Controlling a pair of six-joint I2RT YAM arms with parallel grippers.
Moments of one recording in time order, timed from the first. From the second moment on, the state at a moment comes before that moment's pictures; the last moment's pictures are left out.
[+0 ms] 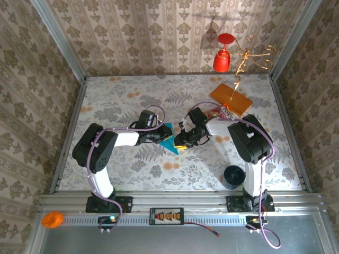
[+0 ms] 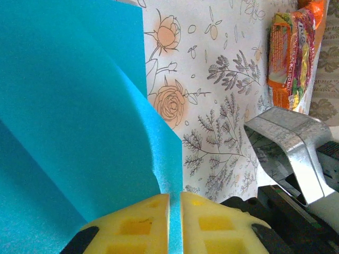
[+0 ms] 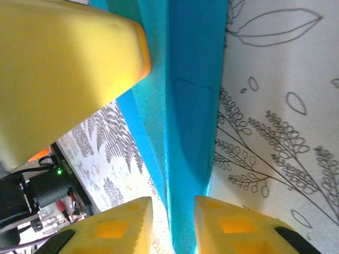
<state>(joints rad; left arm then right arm) -0.56 1.80 0.82 0.21 0.53 -0.93 0.49 1.97 1.11 -0.31 -0.77 0.49</state>
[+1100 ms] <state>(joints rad) -0.56 1.83 0.84 0.20 0.53 -0.92 0.54 1.96 1.15 -0.41 -0.60 0.44</state>
